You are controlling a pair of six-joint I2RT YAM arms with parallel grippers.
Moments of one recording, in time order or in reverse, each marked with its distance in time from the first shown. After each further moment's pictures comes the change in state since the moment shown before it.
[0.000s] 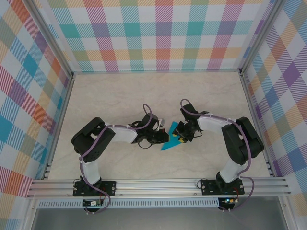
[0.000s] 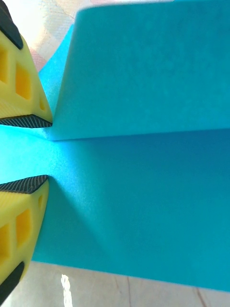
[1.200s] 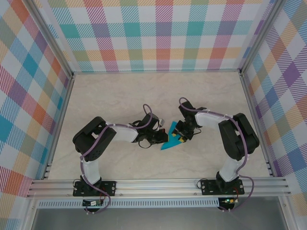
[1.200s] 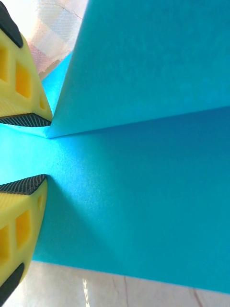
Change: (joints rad) left arm 0.004 0.018 0.019 -0.044 -0.018 0.003; right arm -0.004 0.075 0.096 -0.116 -0.005 0.000
